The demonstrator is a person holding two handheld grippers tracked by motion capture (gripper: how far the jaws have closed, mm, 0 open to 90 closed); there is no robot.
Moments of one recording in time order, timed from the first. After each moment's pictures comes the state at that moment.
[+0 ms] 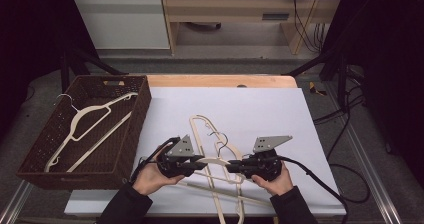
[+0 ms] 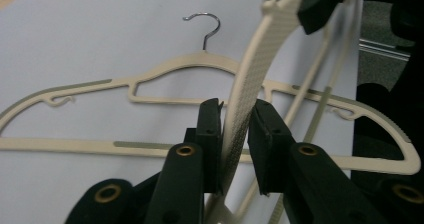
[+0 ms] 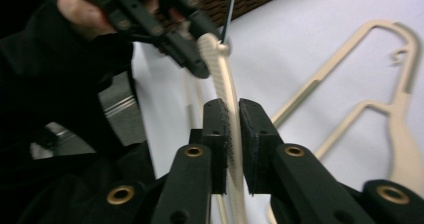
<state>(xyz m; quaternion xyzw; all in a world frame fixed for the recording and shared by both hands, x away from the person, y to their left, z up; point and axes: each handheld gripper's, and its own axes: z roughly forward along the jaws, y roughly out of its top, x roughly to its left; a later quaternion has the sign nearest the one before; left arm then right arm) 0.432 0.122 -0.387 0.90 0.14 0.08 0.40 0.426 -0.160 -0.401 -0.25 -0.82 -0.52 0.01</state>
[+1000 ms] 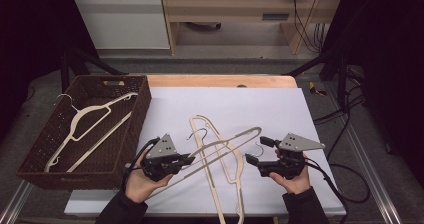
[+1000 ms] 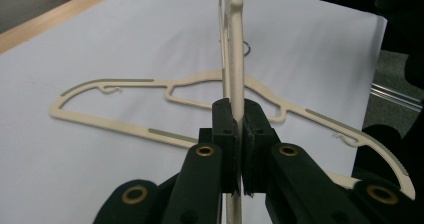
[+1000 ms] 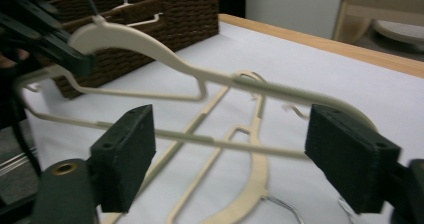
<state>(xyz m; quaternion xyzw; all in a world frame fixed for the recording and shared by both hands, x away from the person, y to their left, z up) 0.416 0.158 -0.368 0.85 0.23 0.12 0.46 0.417 -0.208 -0.390 -0.33 -0.75 -0.54 -0.17</state>
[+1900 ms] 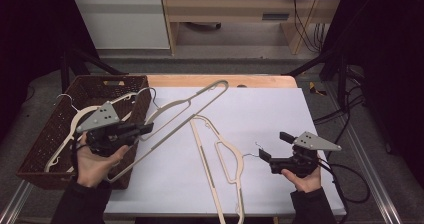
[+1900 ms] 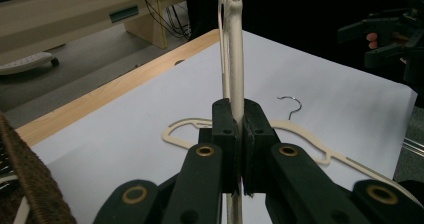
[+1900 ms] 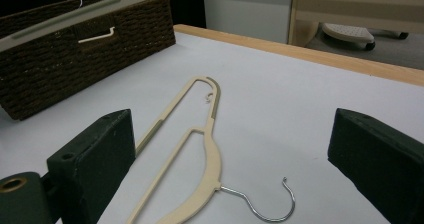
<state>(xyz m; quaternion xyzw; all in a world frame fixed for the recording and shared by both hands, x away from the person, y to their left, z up) 0.430 0.248 -0.283 0.79 0.28 0.19 0.50 0.417 -0.233 -0.388 -0.38 -0.72 -0.54 -0.21</state>
